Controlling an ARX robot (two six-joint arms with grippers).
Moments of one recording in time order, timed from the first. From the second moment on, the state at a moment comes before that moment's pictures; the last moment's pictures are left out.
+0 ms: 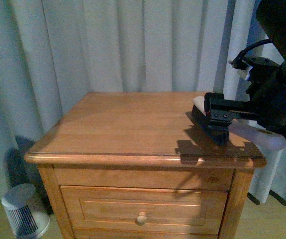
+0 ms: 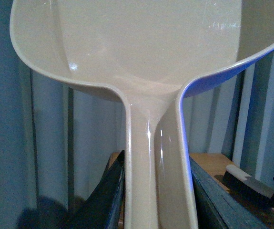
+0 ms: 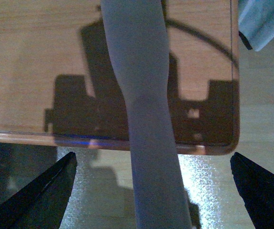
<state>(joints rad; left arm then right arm) -0.06 0.25 0.24 0.37 0.14 -0.05 0.37 1.78 1.25 -0.30 0.08 0.29</state>
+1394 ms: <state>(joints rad) -0.06 0.25 0.24 0.37 0.14 -0.05 0.16 0.77 0.53 0.37 0.19 0.05</state>
